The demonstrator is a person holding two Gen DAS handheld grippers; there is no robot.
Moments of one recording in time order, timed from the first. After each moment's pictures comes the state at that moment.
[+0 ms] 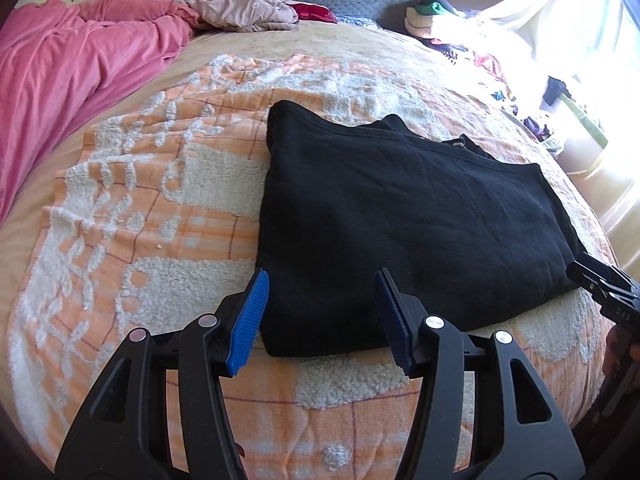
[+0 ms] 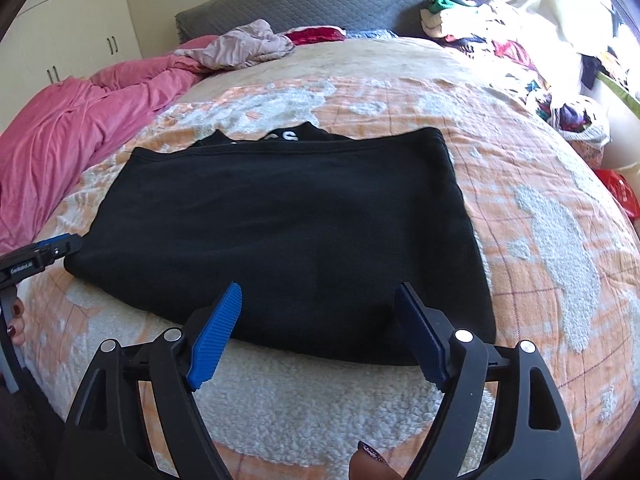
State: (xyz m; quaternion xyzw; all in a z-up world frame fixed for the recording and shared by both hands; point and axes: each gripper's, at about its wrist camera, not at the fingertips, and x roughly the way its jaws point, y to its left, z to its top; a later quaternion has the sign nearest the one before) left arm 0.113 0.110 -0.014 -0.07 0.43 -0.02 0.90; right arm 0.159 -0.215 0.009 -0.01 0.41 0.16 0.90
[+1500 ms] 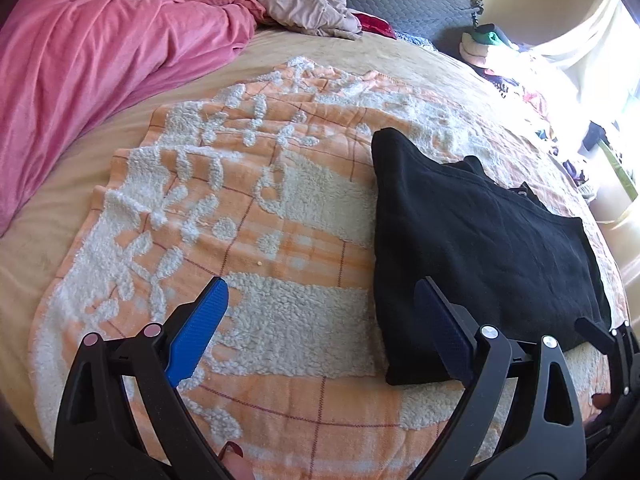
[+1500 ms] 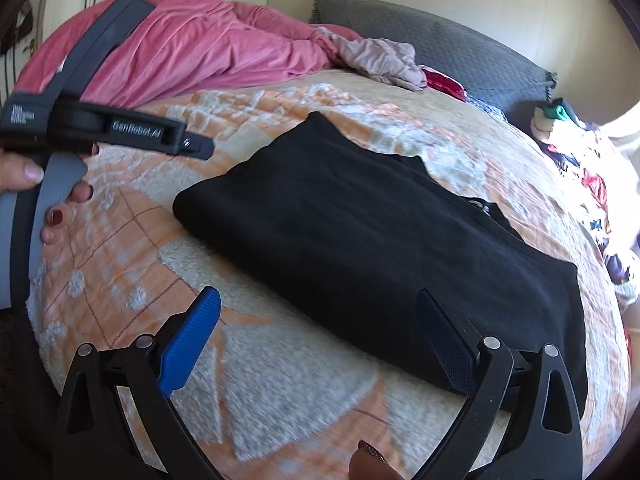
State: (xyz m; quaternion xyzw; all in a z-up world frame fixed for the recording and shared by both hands) left arm 0.117 0.181 -0.010 -0.12 0.42 0.06 0.90; right arm 0.111 -0.029 0.005 -0.21 0.34 0.28 0.87
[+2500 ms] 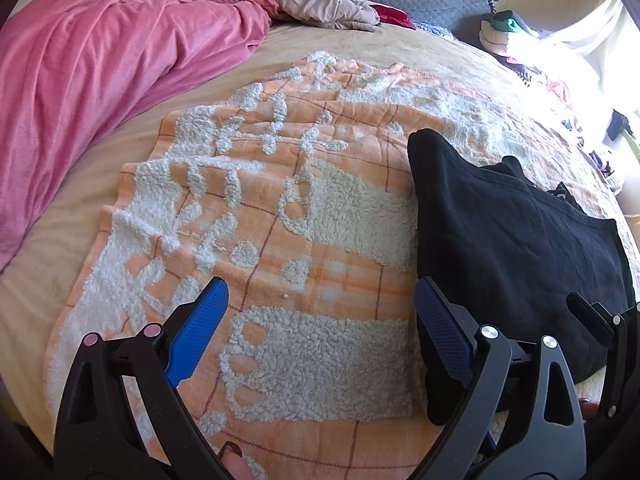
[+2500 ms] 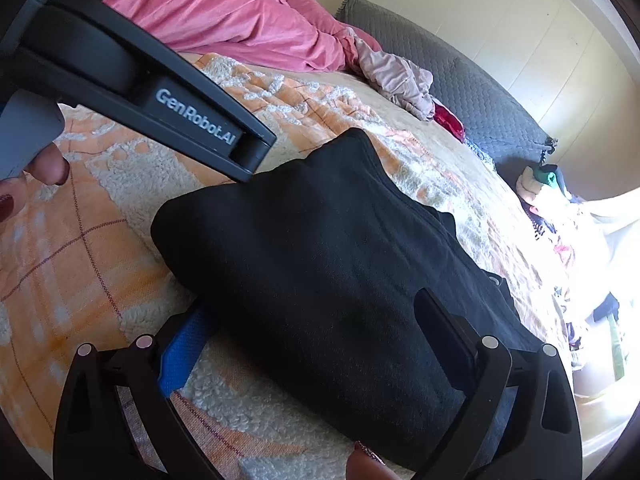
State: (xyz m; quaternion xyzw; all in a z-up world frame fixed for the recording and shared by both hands) left arm 0.147 0.190 -0.019 -0.09 0.44 0.09 0.89; right arm 0.153 0.054 -0.029 -0.33 0.28 0.25 0.87
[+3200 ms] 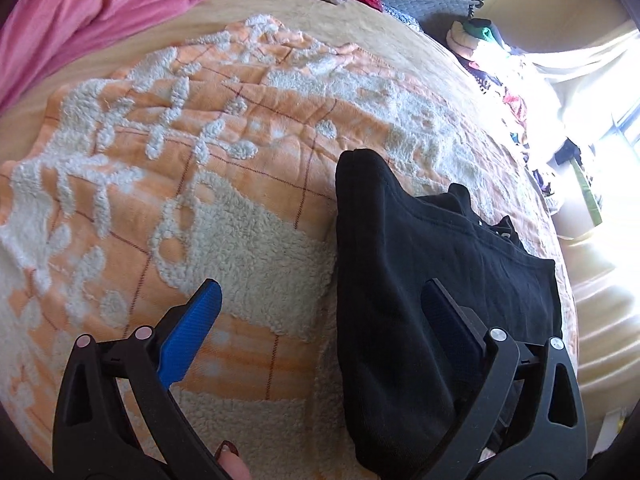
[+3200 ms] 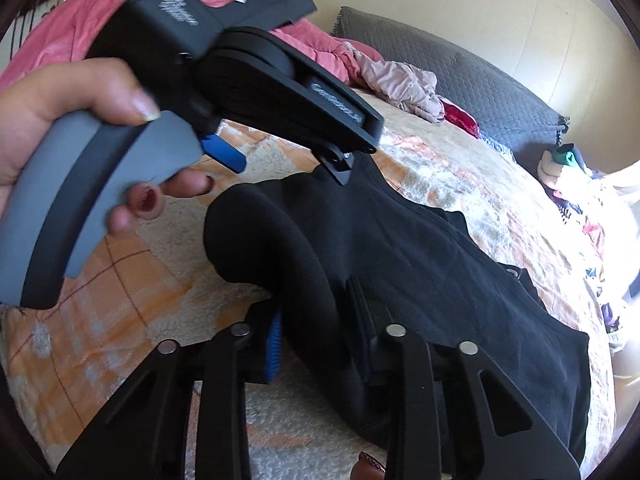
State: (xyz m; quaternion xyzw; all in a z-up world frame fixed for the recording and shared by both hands) left arm 0.217 0.185 -0.029 -0.21 0.48 -0.03 0.85; right arm 0.153 0.032 -0.011 -0.25 0.28 0.30 0.88
